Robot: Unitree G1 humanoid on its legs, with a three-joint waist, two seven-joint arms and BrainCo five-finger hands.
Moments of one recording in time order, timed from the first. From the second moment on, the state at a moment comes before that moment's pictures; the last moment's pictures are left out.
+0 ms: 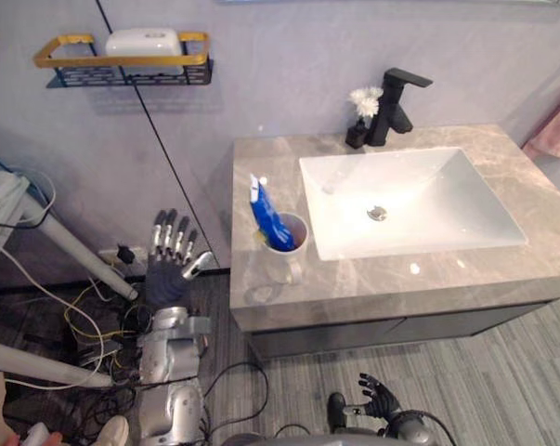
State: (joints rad) left arm 0.19 -0.01 0.08 -0.24 -0.53 -0.21 -0.09; right arm 0.11 -0.12 0.09 0.93 -0.13 -0.16 0.07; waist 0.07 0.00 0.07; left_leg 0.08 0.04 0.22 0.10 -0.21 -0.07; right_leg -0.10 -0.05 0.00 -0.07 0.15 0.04
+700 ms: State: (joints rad) left arm 0.22 0.05 -0.01 -0.14 -0.54 -0.20 -0.13; right arm 0.08 -0.13 0.10 0.93 -0.13 -0.16 0.07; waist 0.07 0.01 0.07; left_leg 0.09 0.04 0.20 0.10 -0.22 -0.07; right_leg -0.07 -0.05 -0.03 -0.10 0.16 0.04
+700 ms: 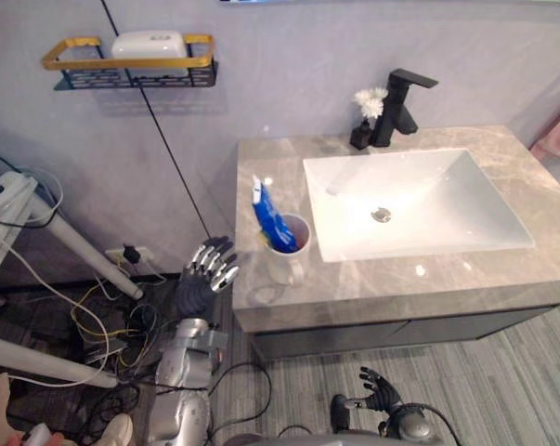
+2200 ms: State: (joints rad) left arm 0.22 0.24 -0.28 -0.07 -0.75 -0.21 -0.37; right arm 0.02 -0.19 0.23 0.96 -0.13 -0.19 0.07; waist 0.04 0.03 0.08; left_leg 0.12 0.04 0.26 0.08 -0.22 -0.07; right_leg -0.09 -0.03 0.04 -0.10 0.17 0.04
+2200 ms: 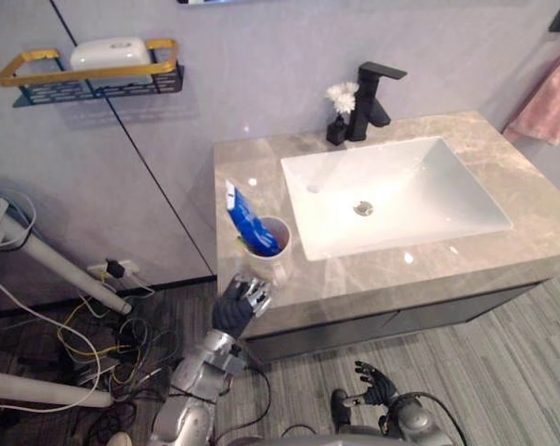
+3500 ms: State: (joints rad) left arm 0.16 0.36 -0.47 -0.03 -0.72 -0.18 -0.39; right arm -0.01 -0.21 0.33 0.97 -0.13 -0.19 0.09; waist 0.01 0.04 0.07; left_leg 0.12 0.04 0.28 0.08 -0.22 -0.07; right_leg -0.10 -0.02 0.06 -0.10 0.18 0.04
